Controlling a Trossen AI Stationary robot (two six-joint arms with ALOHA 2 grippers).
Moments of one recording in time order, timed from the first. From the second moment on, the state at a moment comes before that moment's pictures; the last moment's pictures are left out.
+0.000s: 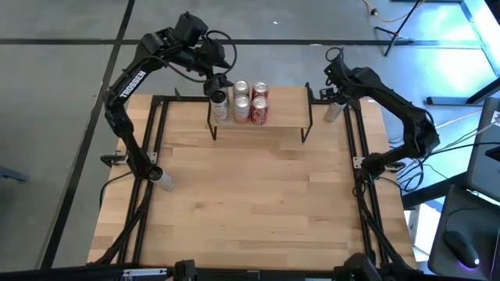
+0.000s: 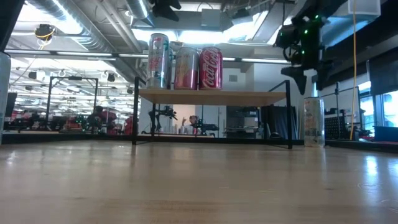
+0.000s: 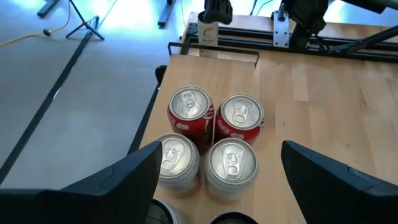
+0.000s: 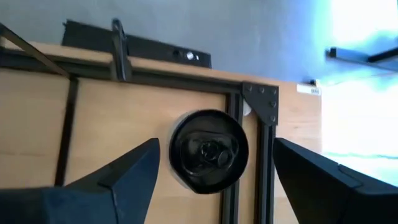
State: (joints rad) left arm 0.68 1.74 2.26 -1.25 0.34 0.35; right arm -0.94 1.44 1.28 -1.10 0.41 0.42
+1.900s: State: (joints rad) left arm 0.68 1.73 2.26 -1.26 0.25 0.34; right arm -0.86 1.44 1.28 -1.21 0.42 0.21
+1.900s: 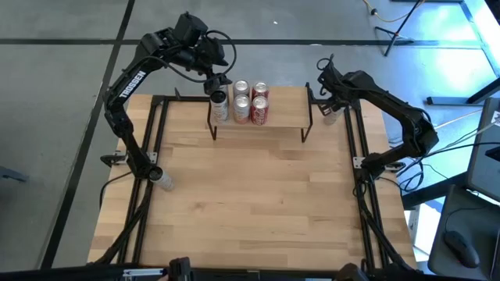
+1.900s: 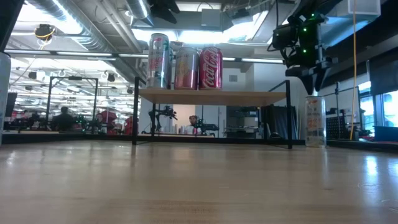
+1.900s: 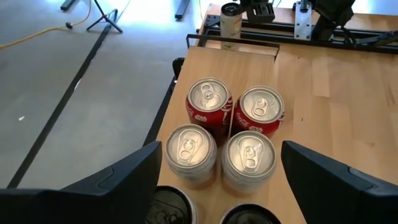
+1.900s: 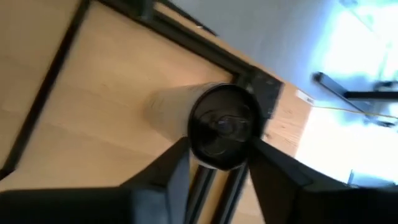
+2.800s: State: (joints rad) left arm 0.67 1.73 2.26 -1.30 0.25 0.34; right arm -0.86 1.44 1.30 -1.23 0.28 0.33
